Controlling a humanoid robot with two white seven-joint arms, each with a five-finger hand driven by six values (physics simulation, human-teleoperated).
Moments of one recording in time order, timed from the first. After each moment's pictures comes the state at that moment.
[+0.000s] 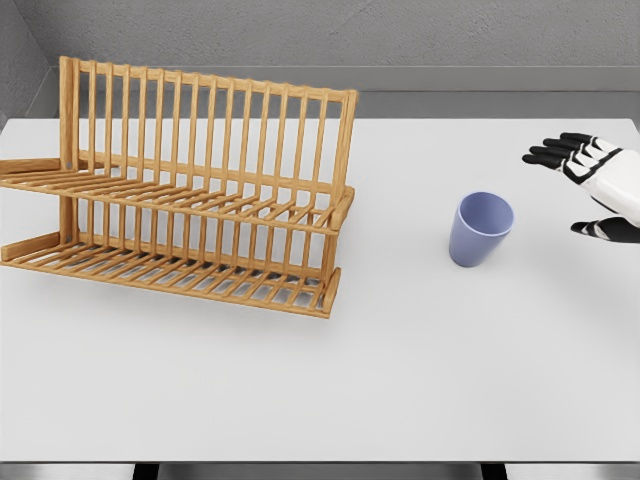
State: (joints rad) left arm 0.03 0.00 -0.15 -0.04 -0.11 -0.14 0.00; right arm -0.12 -1.03 0.19 -1.60 0.38 -0.61 0.01
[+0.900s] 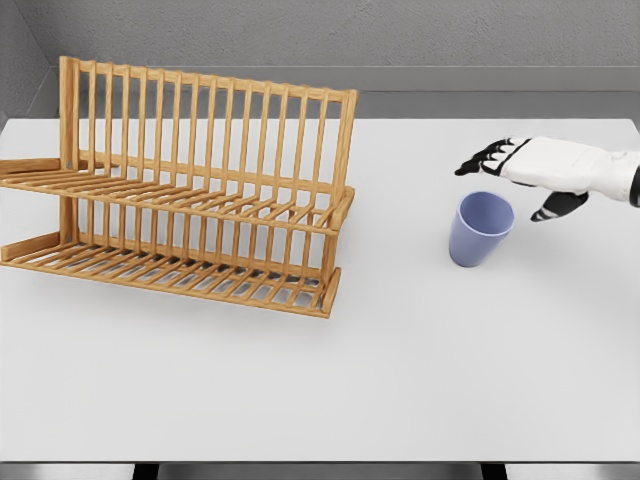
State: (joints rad) left arm 0.03 0.00 -0.15 -0.04 -0.11 -0.14 0.00; right arm -0.65 -0.88 0.56 -1.44 0.35 -0.54 0.61
